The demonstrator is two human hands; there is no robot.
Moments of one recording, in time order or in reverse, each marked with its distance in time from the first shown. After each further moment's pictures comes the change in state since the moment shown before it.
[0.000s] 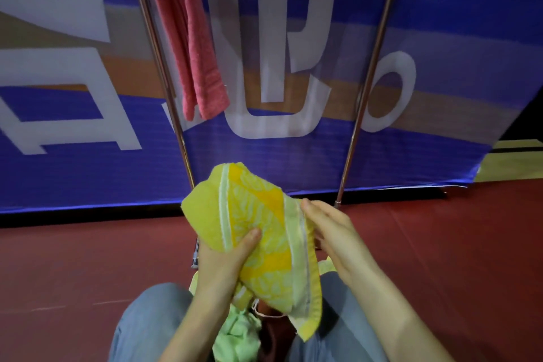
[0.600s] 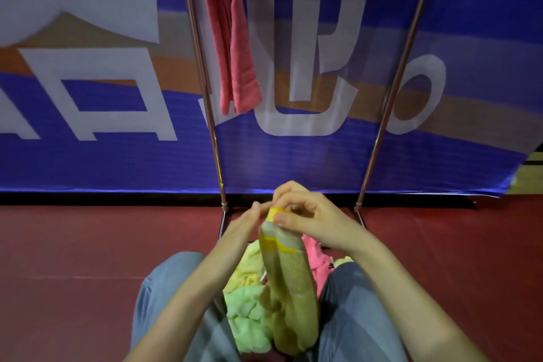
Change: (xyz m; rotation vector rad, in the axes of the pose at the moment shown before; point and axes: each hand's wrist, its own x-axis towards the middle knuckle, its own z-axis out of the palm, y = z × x) left_hand 0.005 0.017 -0.026 0.115 -0.342 -0.182; right_hand -0.029 -0.029 0.046 -0.407 -0.610 -0.398
